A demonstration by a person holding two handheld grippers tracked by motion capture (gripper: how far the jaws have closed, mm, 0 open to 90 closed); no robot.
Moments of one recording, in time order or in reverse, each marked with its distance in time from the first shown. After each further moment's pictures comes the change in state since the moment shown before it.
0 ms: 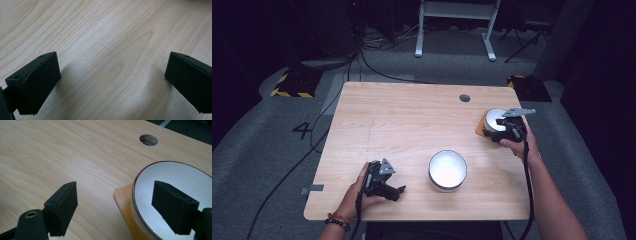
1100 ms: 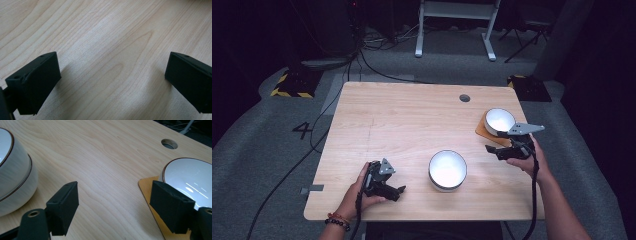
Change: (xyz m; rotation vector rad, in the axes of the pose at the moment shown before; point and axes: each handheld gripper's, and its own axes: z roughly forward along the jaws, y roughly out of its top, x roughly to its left) left arm 0.000 0.000 0.000 -0.001 0.003 0.004; right arm 0.036 -0.024 -0.043 -0.041 0.078 -0.119
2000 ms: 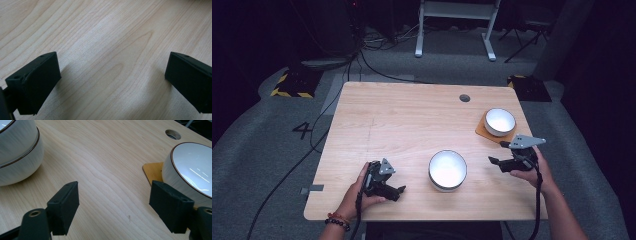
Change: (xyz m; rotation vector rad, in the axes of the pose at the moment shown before) left arm 0.000 0.000 0.000 0.000 -0.001 0.000; right arm 0.017 -0.026 -0.011 0.047 -0.021 -0.074
